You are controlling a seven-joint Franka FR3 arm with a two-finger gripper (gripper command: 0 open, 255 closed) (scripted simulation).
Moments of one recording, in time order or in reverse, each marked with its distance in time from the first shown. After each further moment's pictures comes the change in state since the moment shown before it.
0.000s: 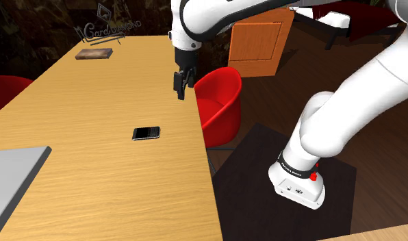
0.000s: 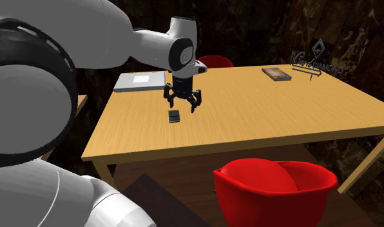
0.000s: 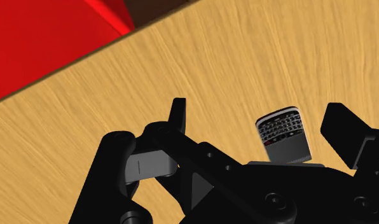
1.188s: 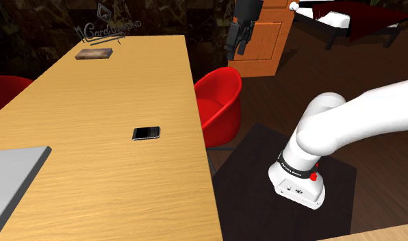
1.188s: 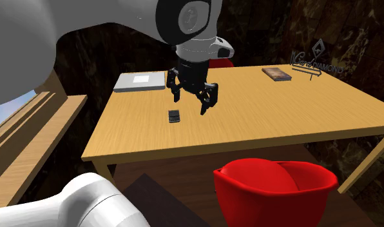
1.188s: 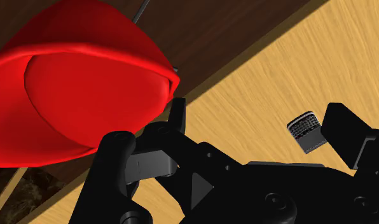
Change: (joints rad) arm -0.123 -0.426 -0.199 -0.013 -0.022 -0.401 -0.009
